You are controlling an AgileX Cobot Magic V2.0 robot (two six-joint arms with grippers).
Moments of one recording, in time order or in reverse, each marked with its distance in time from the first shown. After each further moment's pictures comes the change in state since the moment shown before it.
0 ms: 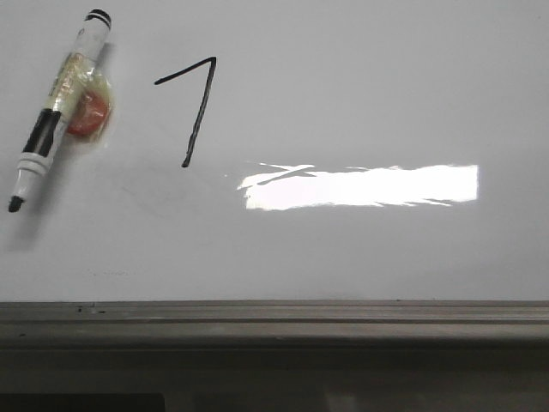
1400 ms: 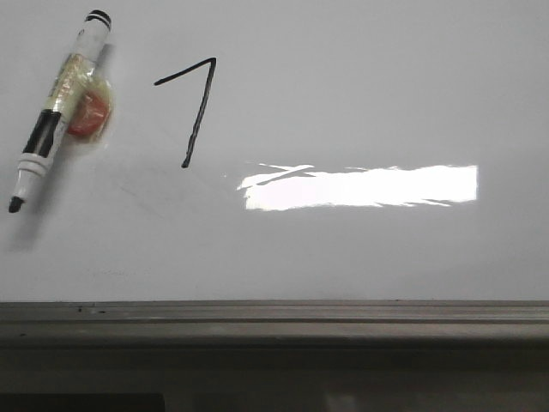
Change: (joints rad) left arm 0.759 -0.128 0.088 -0.023 0.218 0.117; right arm 0.000 0.000 0.000 0.000 0.000 0.000
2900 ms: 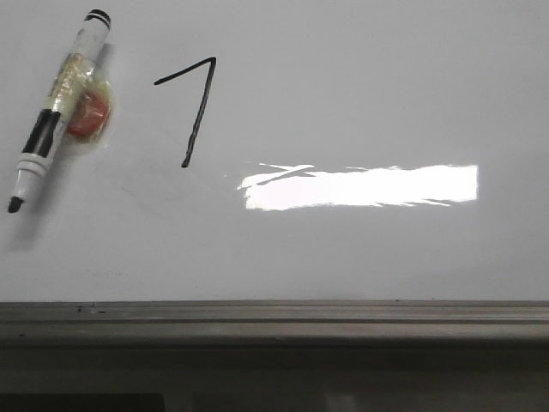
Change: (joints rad) left arm 0.000 0.000 0.000 0.031 0.038 0.095; right arm 0.000 0.000 0.001 0.000 0.000 0.000
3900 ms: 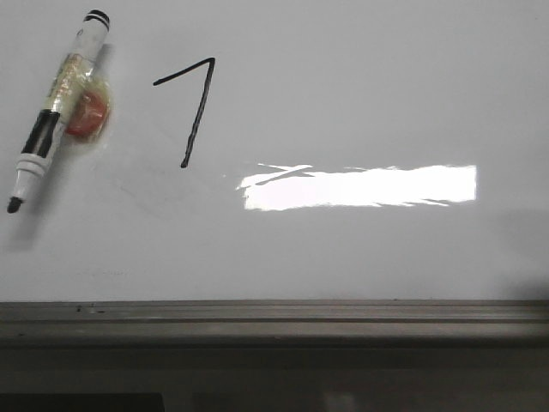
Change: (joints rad) left arm 0.000 0.000 0.000 0.000 0.000 0.000; right arm -0.409 0.000 0.033 0.000 -0.052 0.000
